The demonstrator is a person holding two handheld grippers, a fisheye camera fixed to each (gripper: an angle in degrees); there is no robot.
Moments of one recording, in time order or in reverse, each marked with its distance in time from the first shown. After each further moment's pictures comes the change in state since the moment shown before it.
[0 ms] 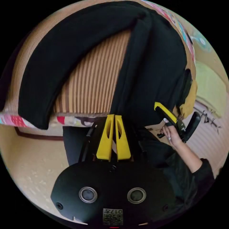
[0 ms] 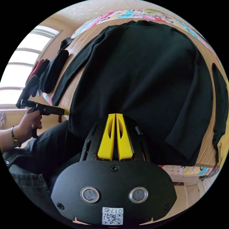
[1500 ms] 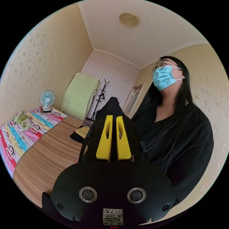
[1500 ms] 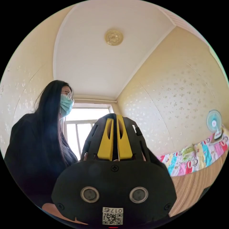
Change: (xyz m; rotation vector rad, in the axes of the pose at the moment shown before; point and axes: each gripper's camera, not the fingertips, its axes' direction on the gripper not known) left arm 0.324 0.494 -0.122 0.446 0.632 1.671; right arm -0.155 0.363 -0.358 1.644 -0.578 -0.570
